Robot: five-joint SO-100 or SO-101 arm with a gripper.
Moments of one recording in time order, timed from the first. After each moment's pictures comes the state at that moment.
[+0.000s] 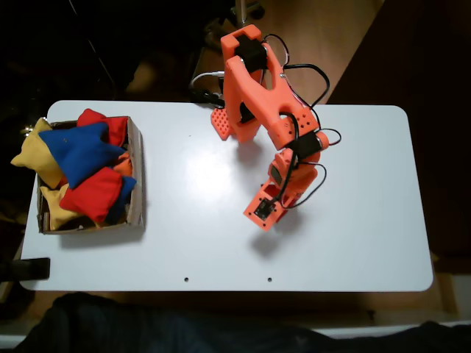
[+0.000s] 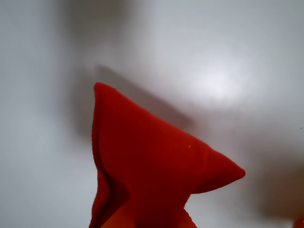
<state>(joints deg) -29.5 109.6 116.9 75.9 -22.1</state>
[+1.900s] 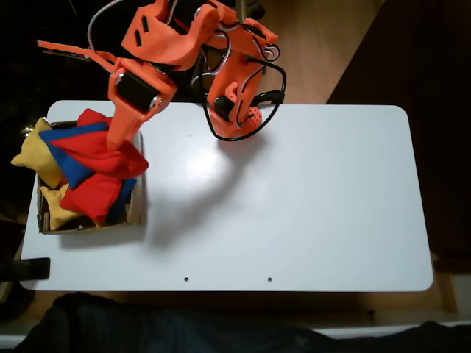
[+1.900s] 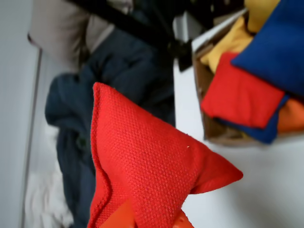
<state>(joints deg) 42.4 132.6 86.6 77.0 -25.7</state>
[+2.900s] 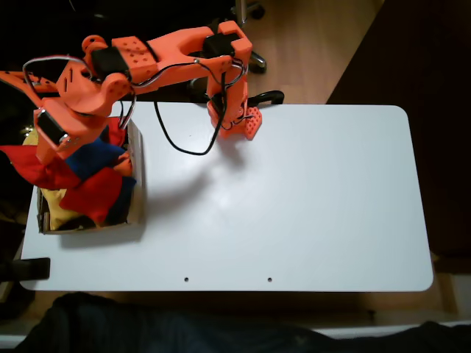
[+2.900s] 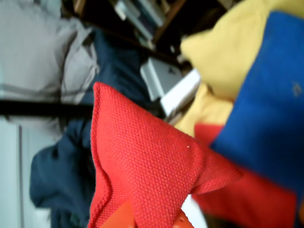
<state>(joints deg) 57.7 105.6 86.7 53.0 -19.9</state>
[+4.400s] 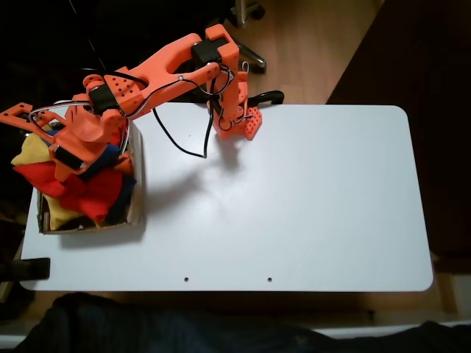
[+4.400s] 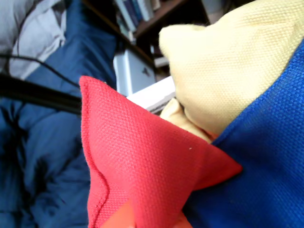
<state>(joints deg) 58.4 94.4 98.6 42.9 -41.0</state>
